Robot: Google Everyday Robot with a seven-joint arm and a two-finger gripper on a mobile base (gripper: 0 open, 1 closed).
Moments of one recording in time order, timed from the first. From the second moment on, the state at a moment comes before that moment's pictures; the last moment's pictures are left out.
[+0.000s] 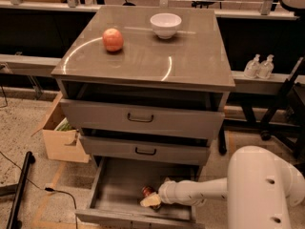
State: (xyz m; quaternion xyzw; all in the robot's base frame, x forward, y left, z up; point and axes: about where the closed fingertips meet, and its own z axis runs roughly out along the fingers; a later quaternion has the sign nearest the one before) arm 0.552 -0.019 0.225 -0.32 0.88 0.20 0.28
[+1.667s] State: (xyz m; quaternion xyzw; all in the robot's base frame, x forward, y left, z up) arm 0.565 0.007 0.127 -0.32 0.90 0.17 0.24
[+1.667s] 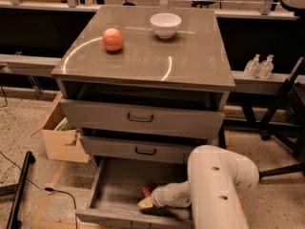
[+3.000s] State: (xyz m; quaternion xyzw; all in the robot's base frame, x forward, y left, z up) arm 0.559 0.005 0.145 -0.33 0.89 0.20 0.25
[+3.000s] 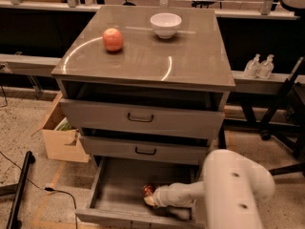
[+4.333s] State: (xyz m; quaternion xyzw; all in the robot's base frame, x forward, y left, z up) arm 0.510 -0.039 0.399 -0.45 0.77 0.27 0.36
